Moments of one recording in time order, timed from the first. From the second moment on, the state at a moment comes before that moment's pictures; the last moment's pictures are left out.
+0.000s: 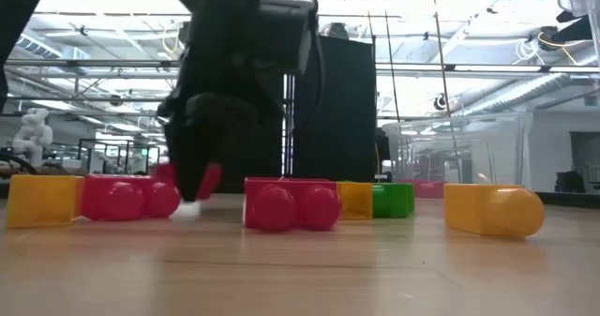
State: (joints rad) left arm -0.11 1.99 1.39 -1.13 -0.02 -0.75; right arm -0.19 0.08 0.87 -1.18 0.21 0.37
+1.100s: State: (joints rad) left arm 0.27 2.21 1.96 0.21 -0.11 -0.45; right arm -0.19 0.08 0.87 -1.18 0.29 0.41
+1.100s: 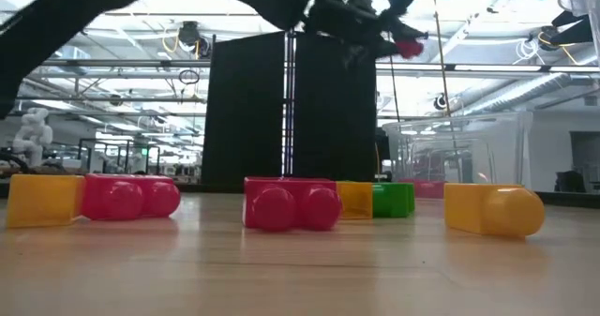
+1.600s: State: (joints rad) left arm 0.25 2.46 2.27 0.20 -0.22 -0.44; right arm -0.19 0.08 0.87 -1.18 0.29 0.42
